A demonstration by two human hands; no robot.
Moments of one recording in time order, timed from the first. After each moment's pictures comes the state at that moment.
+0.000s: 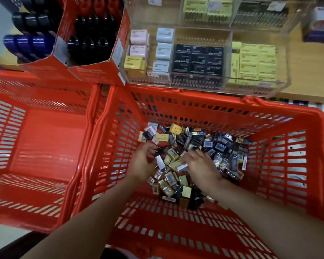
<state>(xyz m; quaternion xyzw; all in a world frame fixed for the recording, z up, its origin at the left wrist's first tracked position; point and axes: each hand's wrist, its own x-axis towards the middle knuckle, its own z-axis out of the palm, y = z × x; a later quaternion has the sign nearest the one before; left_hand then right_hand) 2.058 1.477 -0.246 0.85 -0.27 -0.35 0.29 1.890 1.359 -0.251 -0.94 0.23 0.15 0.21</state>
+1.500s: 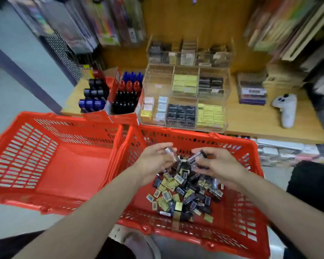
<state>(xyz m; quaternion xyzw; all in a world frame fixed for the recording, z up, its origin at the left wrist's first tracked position) 2.031 1.438 -0.040 0.63 -0.09 -0.56 0.54 1.861 1.323 -0.022 -0.53 0.45 -0.04 0.72</state>
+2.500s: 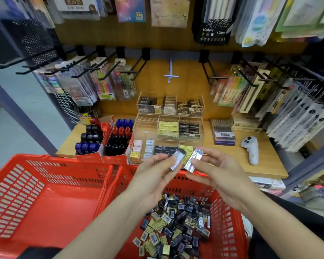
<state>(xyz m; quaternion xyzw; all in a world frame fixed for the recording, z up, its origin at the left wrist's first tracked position) 1.989 1.419 0.100 0.47 -0.03 -0.54 0.70 1.846 1.323 0.114 -0.48 0.38 -0.25 0.75</state>
